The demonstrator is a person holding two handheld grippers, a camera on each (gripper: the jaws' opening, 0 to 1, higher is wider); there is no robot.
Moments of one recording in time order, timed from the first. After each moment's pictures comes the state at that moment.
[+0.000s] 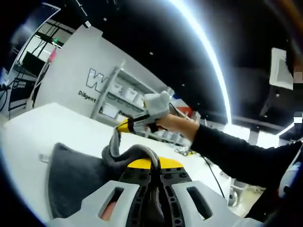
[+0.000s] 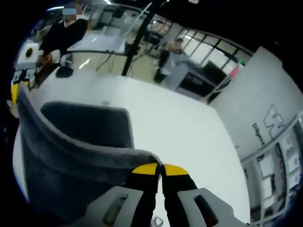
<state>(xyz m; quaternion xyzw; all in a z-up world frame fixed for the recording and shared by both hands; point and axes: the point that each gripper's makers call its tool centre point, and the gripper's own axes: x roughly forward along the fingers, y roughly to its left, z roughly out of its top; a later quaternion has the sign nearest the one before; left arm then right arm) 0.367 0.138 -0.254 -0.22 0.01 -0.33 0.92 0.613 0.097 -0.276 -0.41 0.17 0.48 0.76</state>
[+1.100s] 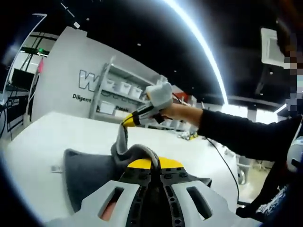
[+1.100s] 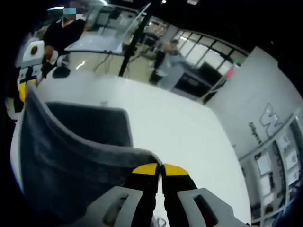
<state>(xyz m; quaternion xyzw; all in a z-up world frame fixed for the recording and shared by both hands) 0.377 0.165 -0.272 -0.13 0.03 -0.36 0.92 0.613 0.099 -0.281 -0.41 0.16 0.47 0.77</state>
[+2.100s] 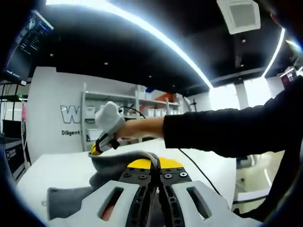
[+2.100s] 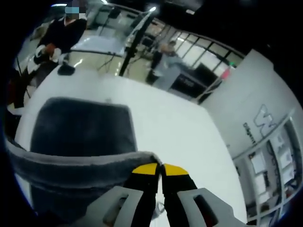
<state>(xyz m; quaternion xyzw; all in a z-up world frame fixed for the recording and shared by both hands) 0.307 0.020 -0.209 0.01 -0.07 -0.39 0.92 0.590 0.053 -0.258 -0.41 0.14 0.45 0.78</state>
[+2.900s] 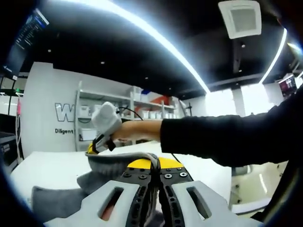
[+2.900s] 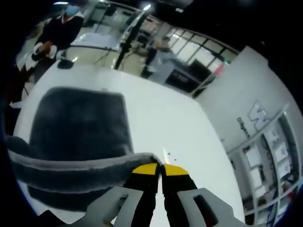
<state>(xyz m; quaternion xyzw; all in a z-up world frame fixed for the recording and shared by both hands) 0.307 -0.035 -0.205 -0.01 -0.08 -0.41 0.91 0.594 -0.007 -0.255 -0.42 0.15 0.42 0.79</state>
